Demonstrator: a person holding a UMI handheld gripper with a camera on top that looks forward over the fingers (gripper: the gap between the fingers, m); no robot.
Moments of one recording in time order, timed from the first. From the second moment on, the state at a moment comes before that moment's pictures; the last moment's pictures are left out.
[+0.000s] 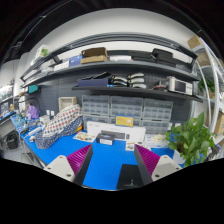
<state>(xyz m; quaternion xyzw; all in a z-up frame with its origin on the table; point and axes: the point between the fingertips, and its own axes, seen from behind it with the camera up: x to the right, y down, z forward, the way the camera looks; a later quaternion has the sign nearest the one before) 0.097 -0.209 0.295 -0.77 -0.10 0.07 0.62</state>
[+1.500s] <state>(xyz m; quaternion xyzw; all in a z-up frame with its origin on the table) -0.249 -0.105 -0.014 -0.91 -0.04 0.03 0.41</state>
